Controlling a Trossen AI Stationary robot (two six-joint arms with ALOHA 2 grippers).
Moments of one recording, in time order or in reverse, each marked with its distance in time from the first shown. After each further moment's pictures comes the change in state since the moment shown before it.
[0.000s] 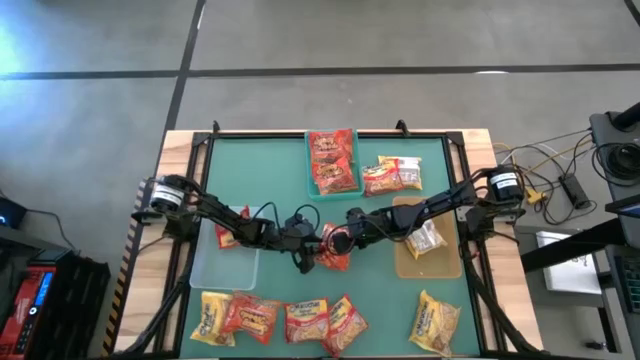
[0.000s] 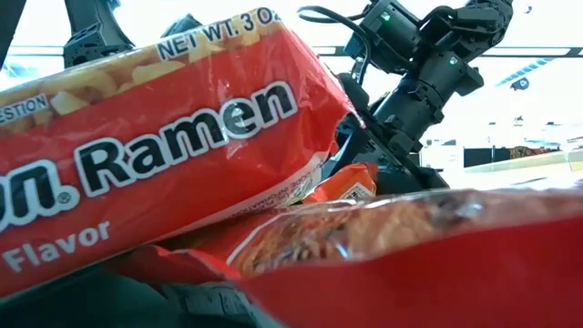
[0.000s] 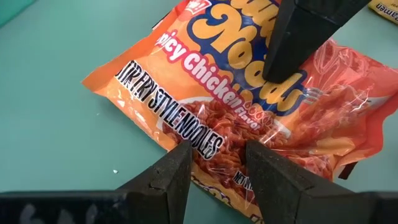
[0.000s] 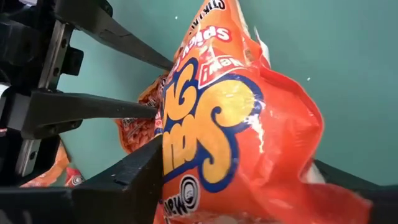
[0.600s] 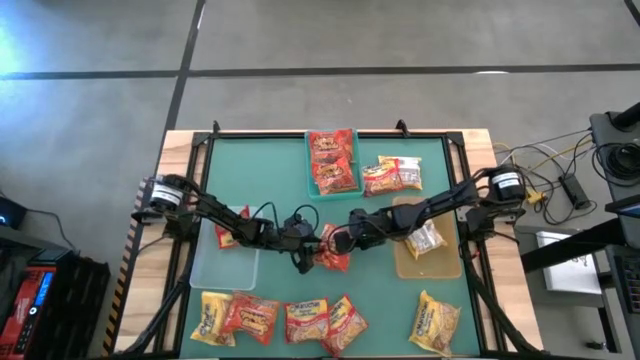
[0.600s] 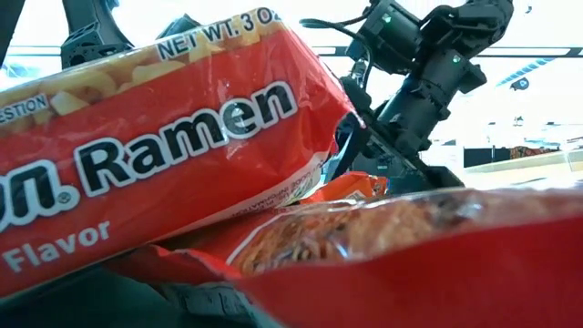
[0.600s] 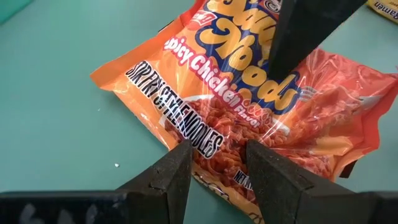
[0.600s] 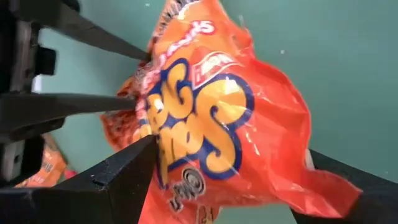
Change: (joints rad) left arm -0.001 -0.002 -0.011 -0.009 0.002 -0.006; right arm 0.000 -0.003 0.003 -0.065 -0.032 0.099
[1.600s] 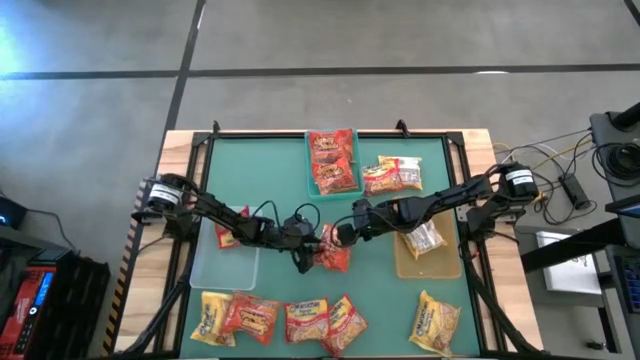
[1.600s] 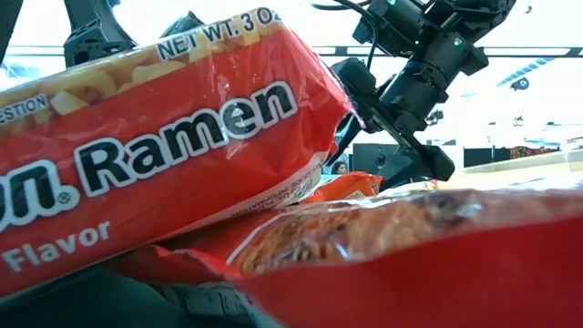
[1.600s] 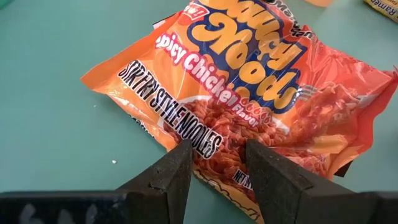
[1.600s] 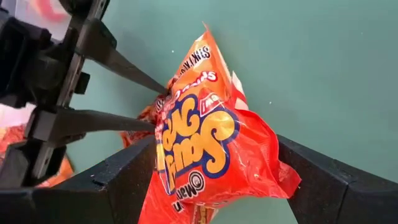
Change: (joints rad) left arm -0.005 -0.001 0.002 -0.052 0.051 -0.009; right arm -0.028 -0.112 -0.003 -0.071 0.075 -0.122
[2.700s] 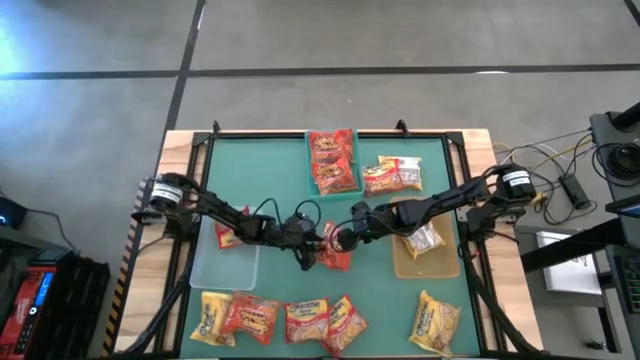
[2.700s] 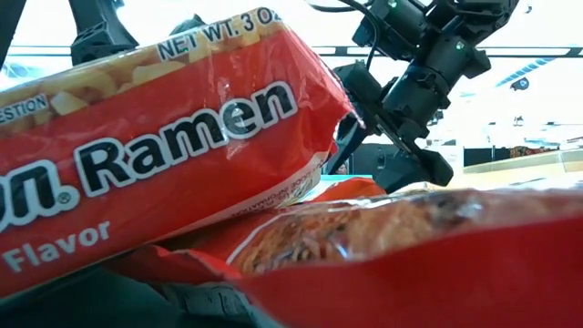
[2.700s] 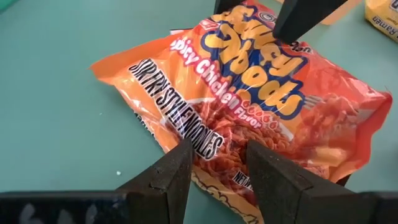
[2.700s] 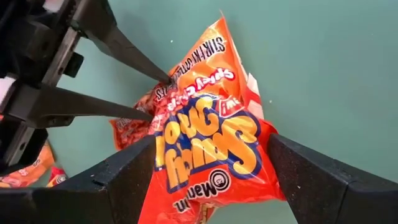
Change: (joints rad) left arm 0.025 0.019 0.011 0.005 0.012 -0.054; right arm 0.024 0.028 -0.002 0.010 0.012 -0.067
